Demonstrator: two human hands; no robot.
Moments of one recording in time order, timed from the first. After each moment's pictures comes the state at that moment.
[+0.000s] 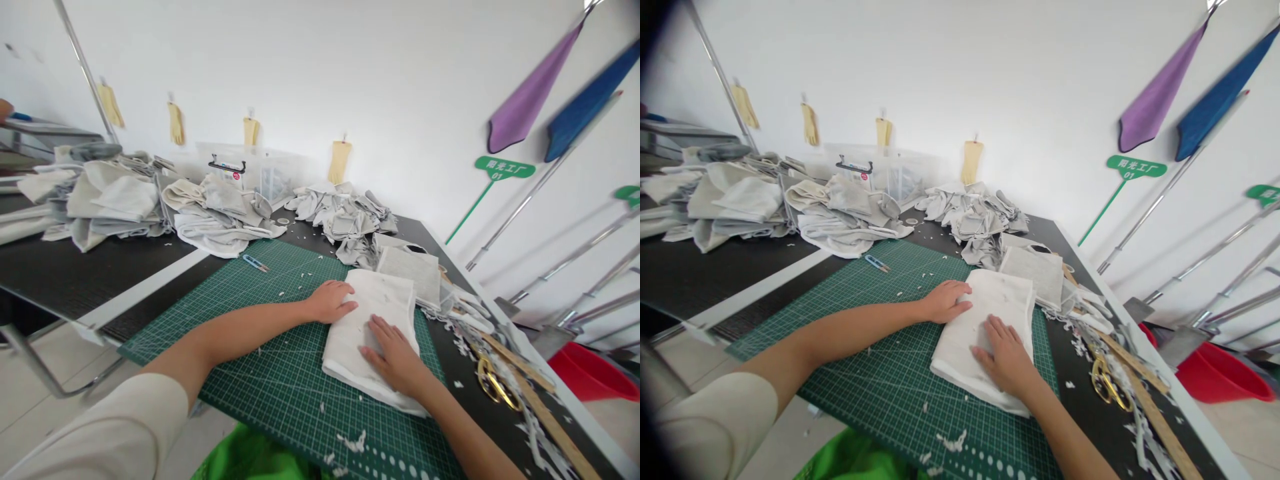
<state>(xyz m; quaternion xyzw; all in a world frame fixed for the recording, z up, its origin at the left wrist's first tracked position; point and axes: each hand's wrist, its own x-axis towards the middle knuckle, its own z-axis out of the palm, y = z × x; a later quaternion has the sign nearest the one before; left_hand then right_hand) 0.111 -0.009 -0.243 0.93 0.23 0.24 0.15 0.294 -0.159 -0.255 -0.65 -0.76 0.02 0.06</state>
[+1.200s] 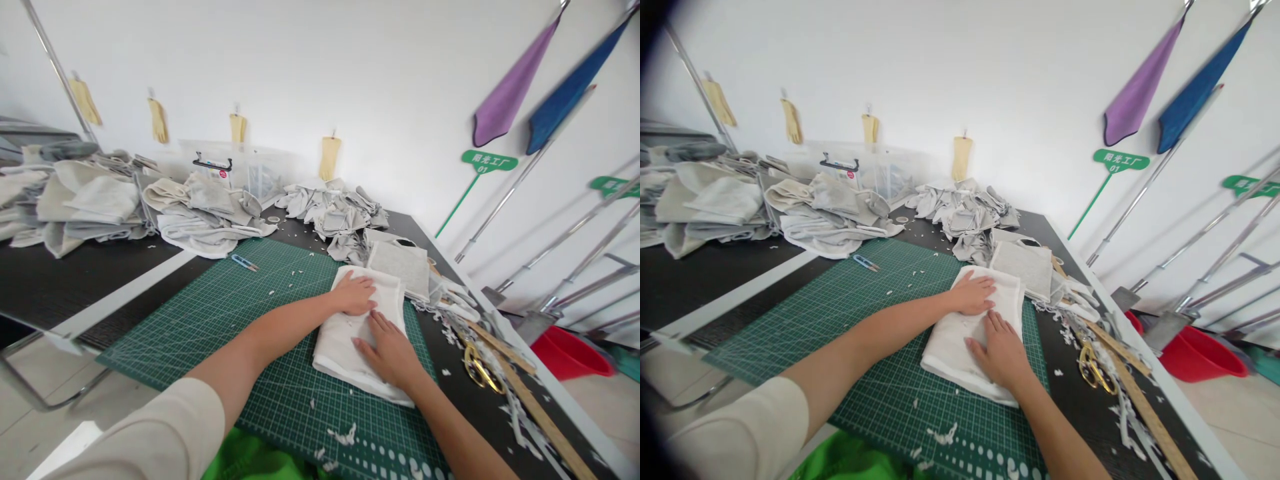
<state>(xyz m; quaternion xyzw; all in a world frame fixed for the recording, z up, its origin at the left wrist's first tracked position) 0.206 0.000 -0.247 0.97 0.19 0.13 0.07 0.297 -0.163 -0.254 -0.68 -0.73 -0.04 0.06</state>
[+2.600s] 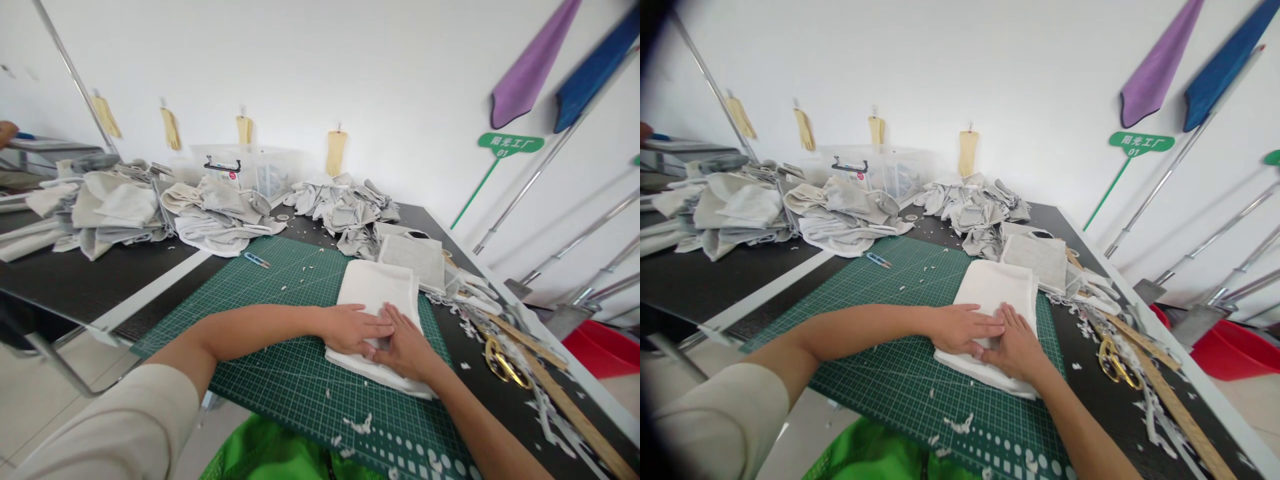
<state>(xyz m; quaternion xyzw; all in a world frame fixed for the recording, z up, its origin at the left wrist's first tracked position) 0.124 -0.055 -0.231 0.99 -0.07 0.05 0.08 0.312 -0.161 -0.270 -0.68 -0.73 0.03 0.02</state>
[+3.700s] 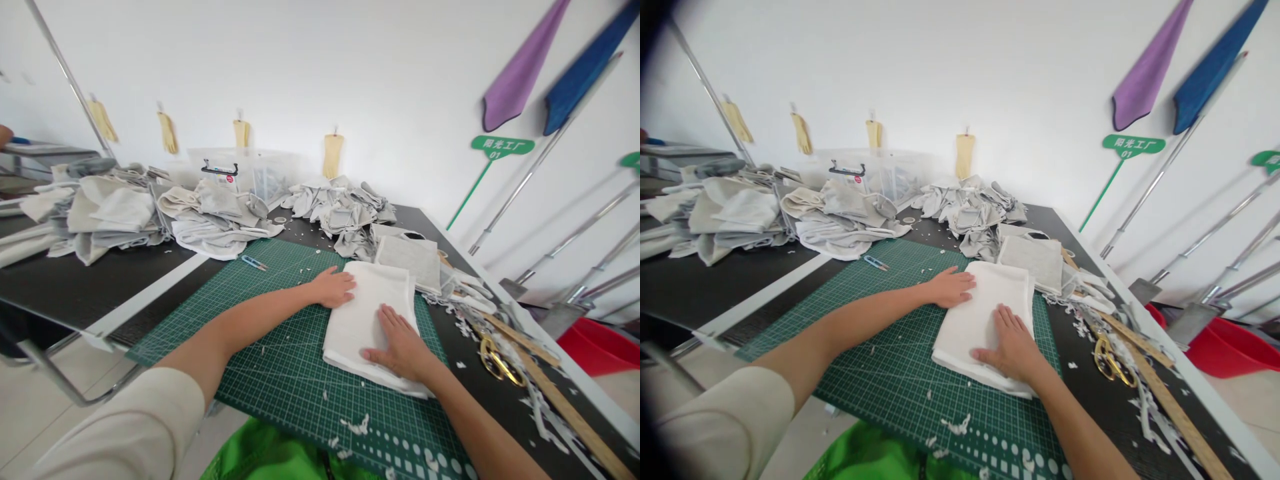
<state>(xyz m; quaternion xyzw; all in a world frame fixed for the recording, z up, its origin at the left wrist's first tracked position) 0.134 0.023 -0.247 0.98 0.20 0.08 -0.01 0.314 -0.163 -0.270 -0.68 -0.73 0.02 0.02</state>
